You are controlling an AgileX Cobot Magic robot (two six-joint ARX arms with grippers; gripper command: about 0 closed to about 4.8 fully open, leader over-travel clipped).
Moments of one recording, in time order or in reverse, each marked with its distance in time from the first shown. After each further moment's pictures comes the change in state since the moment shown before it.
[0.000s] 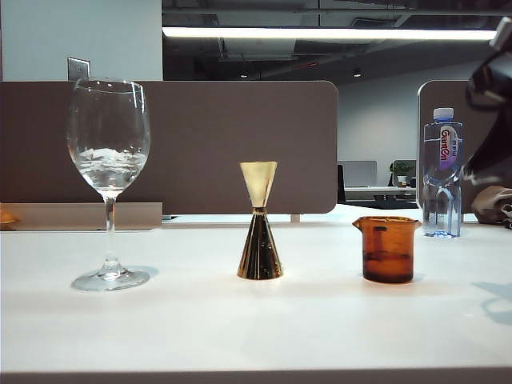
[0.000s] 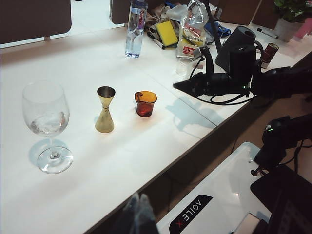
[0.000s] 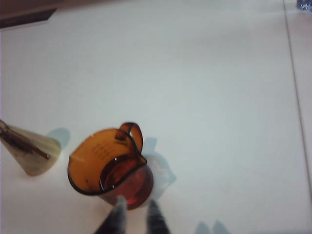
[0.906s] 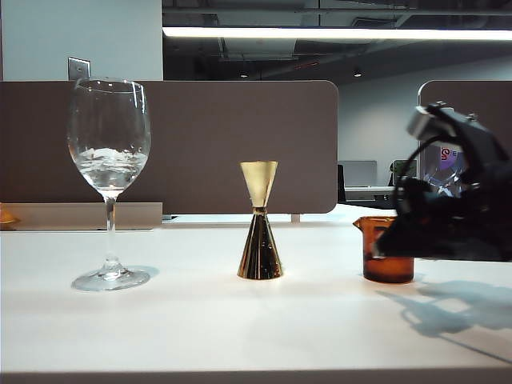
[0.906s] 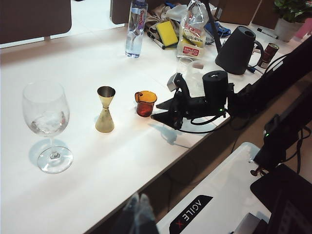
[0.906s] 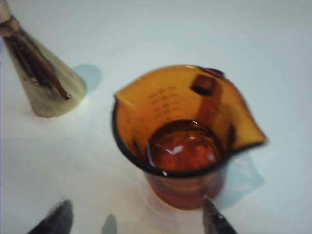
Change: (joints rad) left arm 0.000 0.000 0.000 0.000 0.000 0.000; right arm 0.200 0.502 -0.080 0.556 0.035 -0.163
